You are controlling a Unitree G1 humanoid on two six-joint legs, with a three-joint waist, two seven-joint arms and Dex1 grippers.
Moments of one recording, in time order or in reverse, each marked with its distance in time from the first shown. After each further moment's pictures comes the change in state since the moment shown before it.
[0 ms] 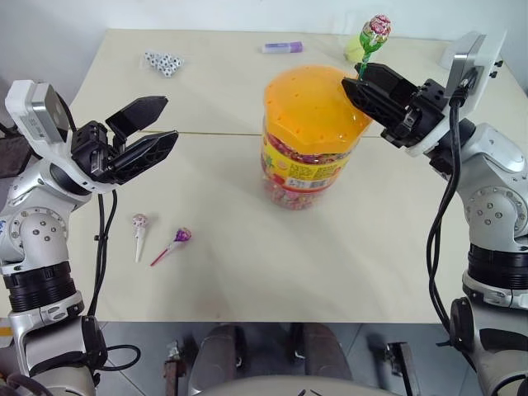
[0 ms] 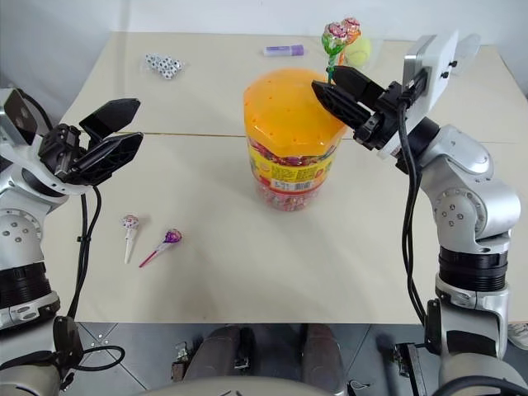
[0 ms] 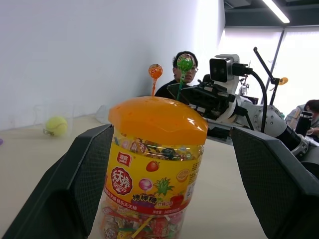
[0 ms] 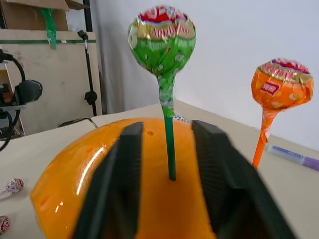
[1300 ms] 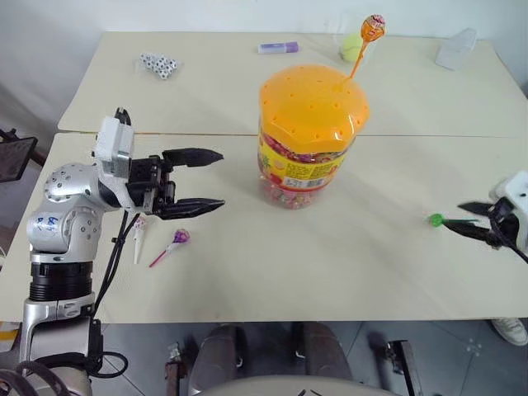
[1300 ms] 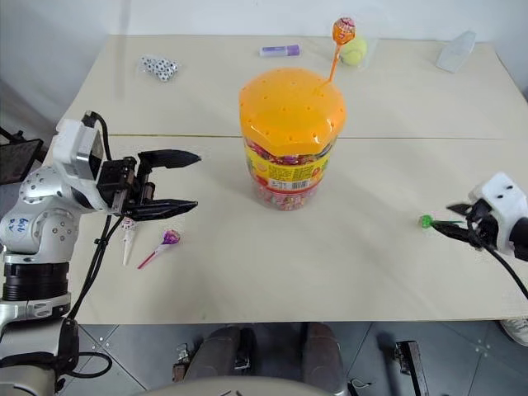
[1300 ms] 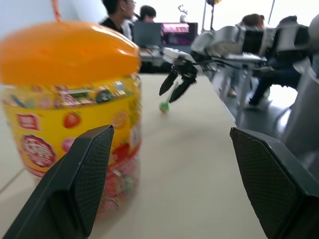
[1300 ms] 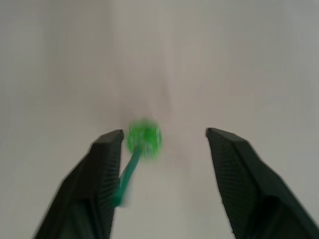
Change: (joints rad) left arm -0.006 -0.005 -0.192 0.012 0.145 -0.151 -0.173; right arm 0.471 -0.435 -0.197 0.356 -0.310 -0.174 0.443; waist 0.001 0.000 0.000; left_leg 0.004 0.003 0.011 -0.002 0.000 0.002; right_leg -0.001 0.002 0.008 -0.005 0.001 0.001
